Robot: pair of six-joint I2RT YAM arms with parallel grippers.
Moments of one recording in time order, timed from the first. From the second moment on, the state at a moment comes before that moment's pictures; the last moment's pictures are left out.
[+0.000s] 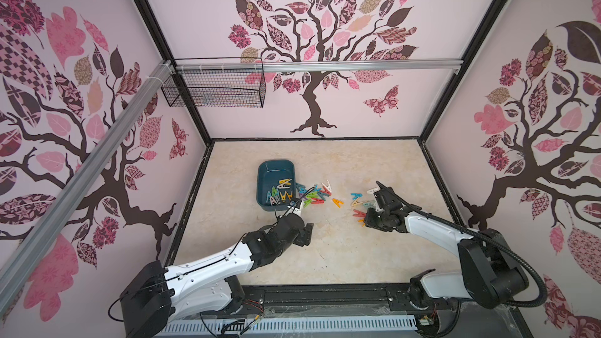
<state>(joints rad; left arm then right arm) -0.98 1.08 0.58 -0.22 -0.35 -0.49 0.36 1.38 0.63 -0.35 -0.07 0.62</state>
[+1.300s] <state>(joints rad) -0.98 1.02 0.52 -0.24 -0.40 -0.52 0.49 1.58 0.77 -0.32 0.07 0.58</state>
